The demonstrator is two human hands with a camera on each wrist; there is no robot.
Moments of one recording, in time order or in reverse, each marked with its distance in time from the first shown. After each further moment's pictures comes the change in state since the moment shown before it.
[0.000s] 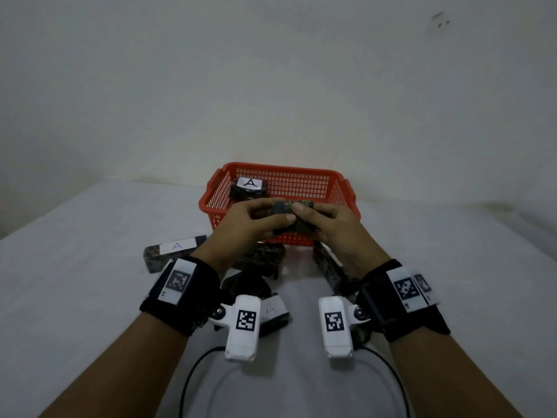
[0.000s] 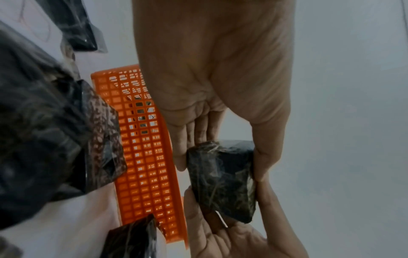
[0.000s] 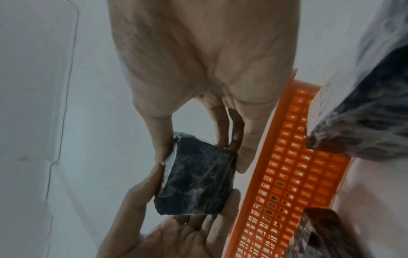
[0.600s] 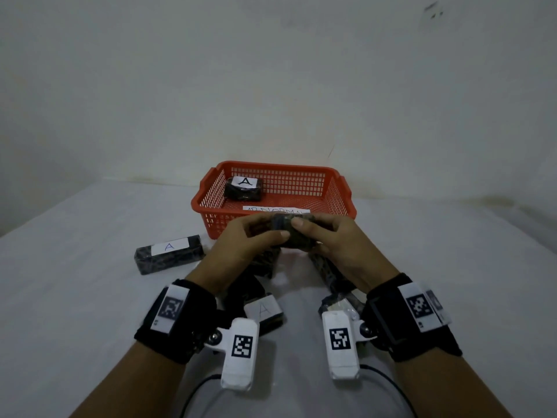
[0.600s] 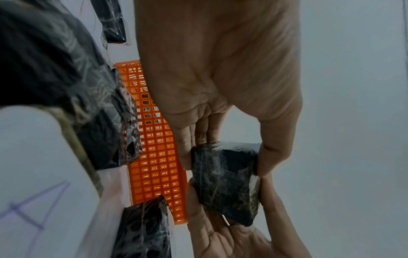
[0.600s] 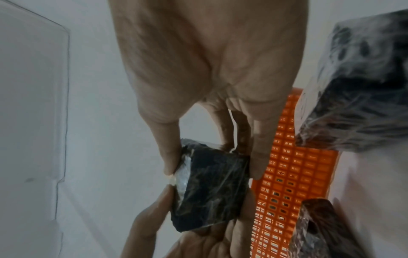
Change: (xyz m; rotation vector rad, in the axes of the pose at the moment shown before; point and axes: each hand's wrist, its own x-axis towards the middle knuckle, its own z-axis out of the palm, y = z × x) left_hand -0.016 -0.018 0.013 0.061 -0.017 0.037; right_hand -0.026 0.003 -0.013 -0.041 -0.066 -0.010
